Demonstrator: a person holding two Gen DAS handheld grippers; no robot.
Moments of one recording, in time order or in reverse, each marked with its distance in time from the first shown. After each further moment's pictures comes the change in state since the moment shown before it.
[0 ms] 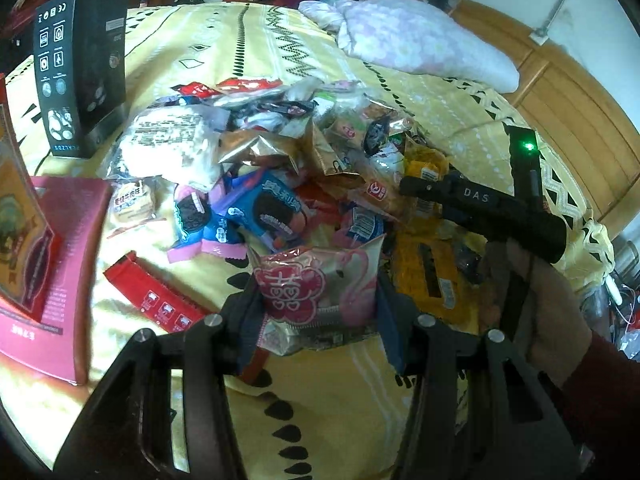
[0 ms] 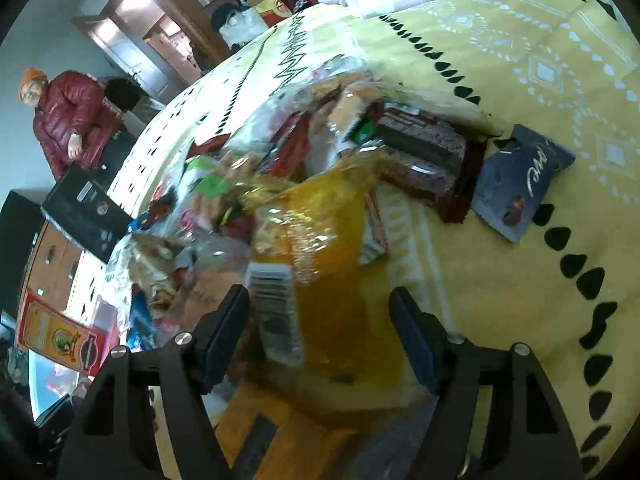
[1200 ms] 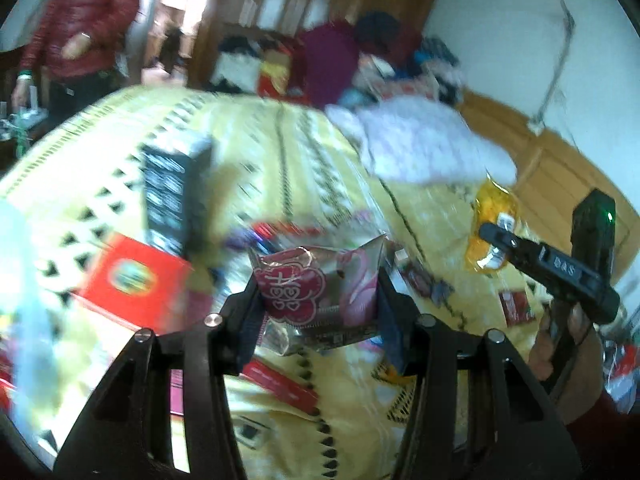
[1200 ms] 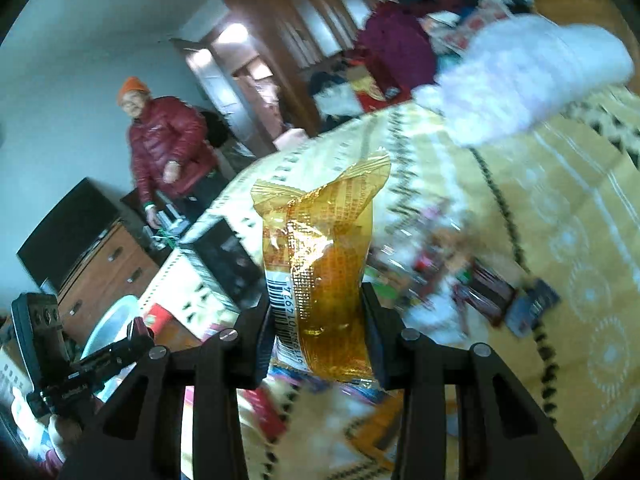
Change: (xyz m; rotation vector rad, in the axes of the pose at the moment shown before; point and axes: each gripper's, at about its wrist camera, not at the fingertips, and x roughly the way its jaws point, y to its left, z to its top) left arm -0.168 0.046 0.056 -0.064 -0.344 0.076; right arm -0.176 0.149 0.021 -0.265 -0.271 0.233
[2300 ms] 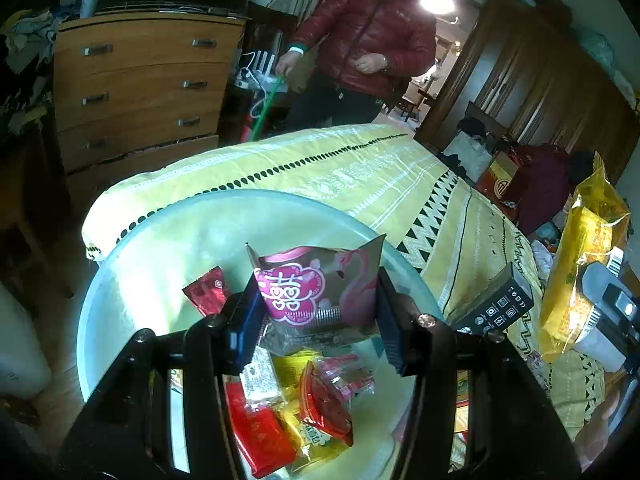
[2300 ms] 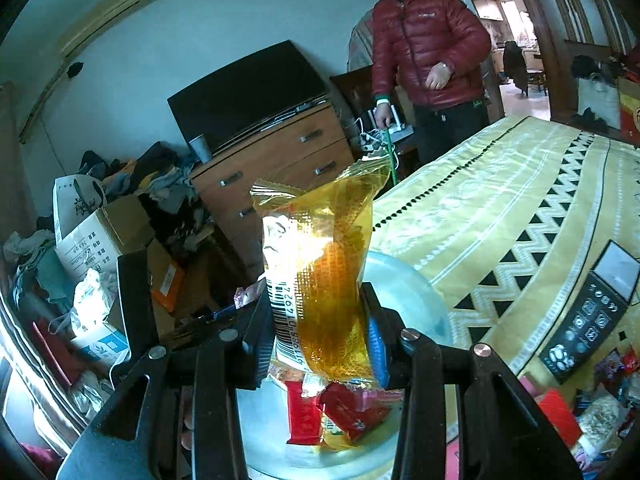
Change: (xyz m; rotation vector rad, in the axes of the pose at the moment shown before) left arm -0.148 0.284 -0.012 -0.523 -0.174 0.546; right arm 0.201 0.436 -0.045 -0.426 0.347 0.581
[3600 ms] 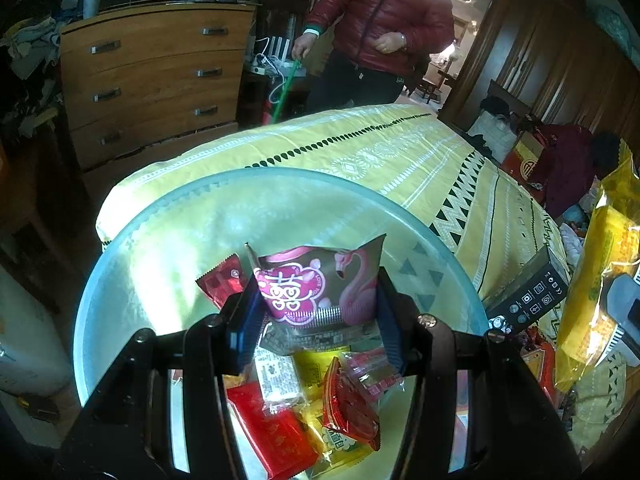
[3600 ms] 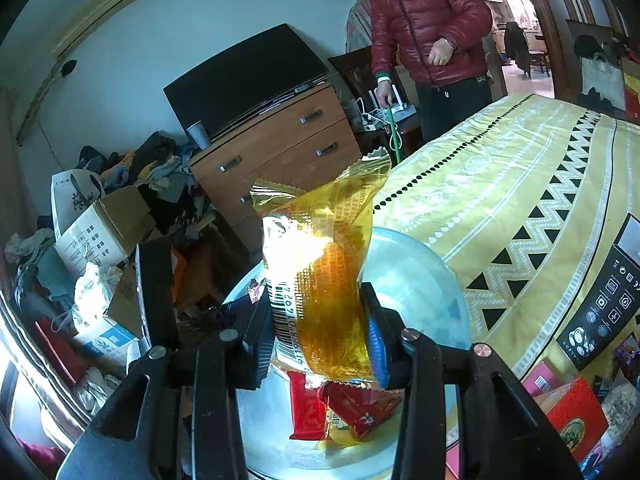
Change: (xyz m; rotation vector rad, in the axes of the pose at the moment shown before) left arm 0.018 0.004 -0.003 0.031 0.054 0.104; right arm 0.019 -0.003 -0.009 0.030 0.046 0.011
